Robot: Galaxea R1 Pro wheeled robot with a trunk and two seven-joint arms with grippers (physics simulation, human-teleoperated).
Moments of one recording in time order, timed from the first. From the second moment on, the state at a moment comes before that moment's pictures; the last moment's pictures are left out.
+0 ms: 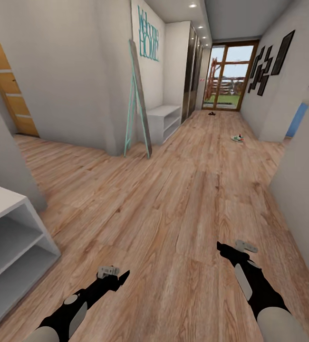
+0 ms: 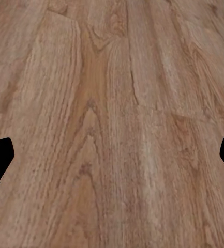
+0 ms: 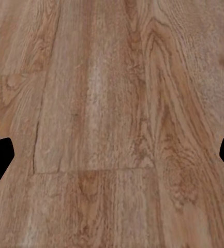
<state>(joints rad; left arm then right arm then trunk) -0.55 0.02 0.05 -0.34 0.08 -0.27 -0.56 -0.58 -0.05 -0.25 -0.73 -0.18 0.18 -0.06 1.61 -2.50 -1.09</state>
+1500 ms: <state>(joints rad) -0.55 0.02 0.06 -0.34 0.08 -0.27 -0.56 -0.58 -0.05 -0.25 -0.74 -0.18 0.18 -0.06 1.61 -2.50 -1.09</state>
